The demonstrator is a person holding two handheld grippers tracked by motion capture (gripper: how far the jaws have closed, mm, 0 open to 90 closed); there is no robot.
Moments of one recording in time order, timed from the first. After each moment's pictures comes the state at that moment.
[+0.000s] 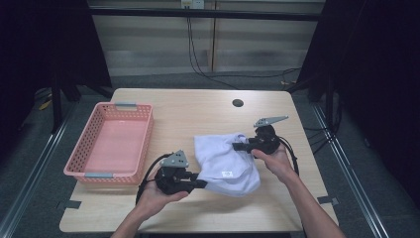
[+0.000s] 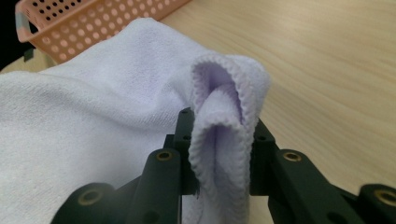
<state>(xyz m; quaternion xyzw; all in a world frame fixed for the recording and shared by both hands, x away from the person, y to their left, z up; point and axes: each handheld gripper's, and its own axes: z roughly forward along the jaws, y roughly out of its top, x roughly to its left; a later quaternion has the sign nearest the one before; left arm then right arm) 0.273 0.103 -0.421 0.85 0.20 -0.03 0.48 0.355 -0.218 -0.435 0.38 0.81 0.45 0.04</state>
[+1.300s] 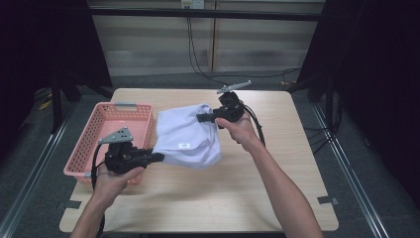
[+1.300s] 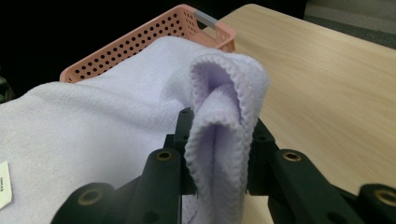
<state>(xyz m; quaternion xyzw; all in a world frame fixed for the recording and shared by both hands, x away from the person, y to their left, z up) 0.301 0.213 -0.380 0.80 0.31 0.04 0.52 0.428 -0.119 -0.374 0.34 0.80 0.49 0.01</state>
